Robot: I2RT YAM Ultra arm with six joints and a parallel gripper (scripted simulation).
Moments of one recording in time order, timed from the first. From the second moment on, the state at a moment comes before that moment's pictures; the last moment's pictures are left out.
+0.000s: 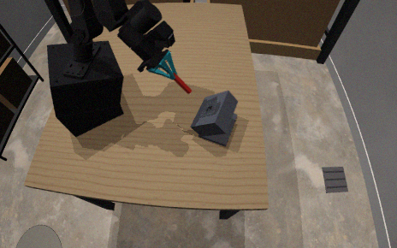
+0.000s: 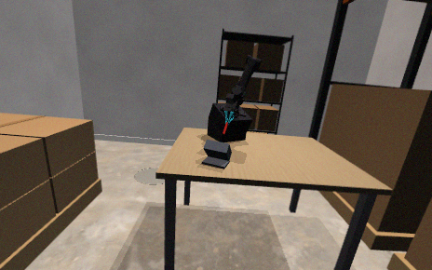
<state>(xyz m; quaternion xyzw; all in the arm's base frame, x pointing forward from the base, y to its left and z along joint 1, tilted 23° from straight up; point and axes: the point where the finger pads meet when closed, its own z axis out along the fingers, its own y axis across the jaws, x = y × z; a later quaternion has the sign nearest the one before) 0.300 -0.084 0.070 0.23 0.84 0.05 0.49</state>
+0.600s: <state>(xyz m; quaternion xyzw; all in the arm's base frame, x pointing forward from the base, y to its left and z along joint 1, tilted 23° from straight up) 0.309 -0.087 0.063 0.23 0.84 0.05 0.49</state>
